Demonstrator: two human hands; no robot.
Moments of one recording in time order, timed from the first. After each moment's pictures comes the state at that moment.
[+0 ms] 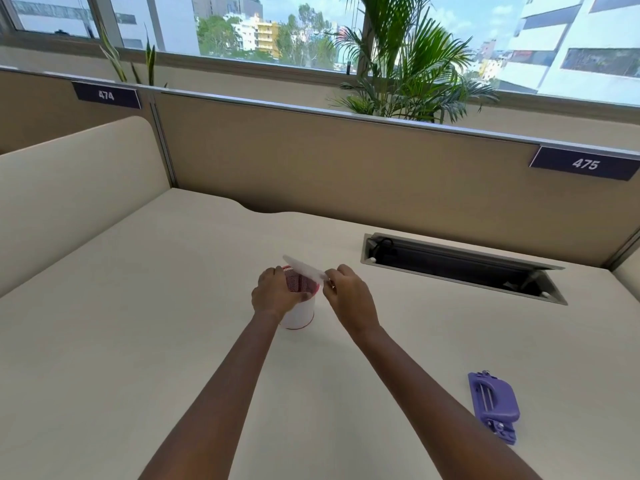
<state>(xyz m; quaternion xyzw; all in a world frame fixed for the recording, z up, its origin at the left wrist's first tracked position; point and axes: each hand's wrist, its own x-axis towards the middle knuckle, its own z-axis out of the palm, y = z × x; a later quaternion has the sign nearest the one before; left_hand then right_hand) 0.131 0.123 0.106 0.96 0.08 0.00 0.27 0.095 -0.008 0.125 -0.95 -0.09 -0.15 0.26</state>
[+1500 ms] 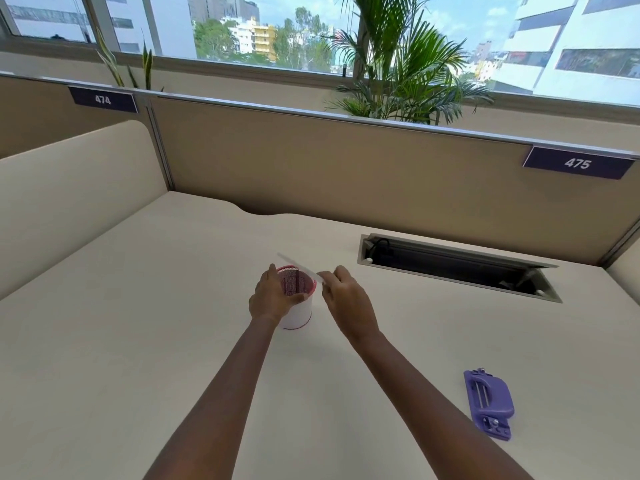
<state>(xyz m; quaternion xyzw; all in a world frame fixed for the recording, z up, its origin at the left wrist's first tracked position) 0.126 0.122 0.101 0.93 0.10 -0.02 0.36 0.089 -0.013 0.116 -0.95 -0.13 -0.20 0.21</state>
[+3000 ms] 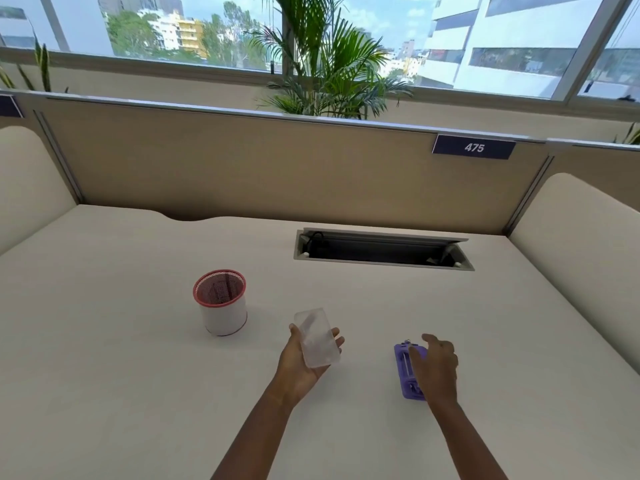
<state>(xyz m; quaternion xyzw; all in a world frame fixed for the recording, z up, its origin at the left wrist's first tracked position) 0.035 -0.011 0.058 0.27 0.12 -0.34 0.89 -0.028 -0.212 0.057 -0.85 0.37 -0.12 0.35</state>
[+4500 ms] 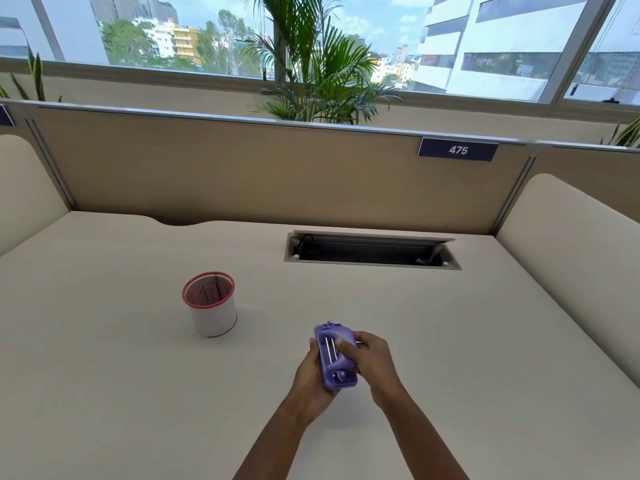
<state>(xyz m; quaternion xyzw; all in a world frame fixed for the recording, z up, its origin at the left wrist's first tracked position) -0.004 -0.049 0.064 0.37 0.13 -0.34 0.85 -0.028 -0.143 0.096 -0.71 0.23 -0.02 0.67</state>
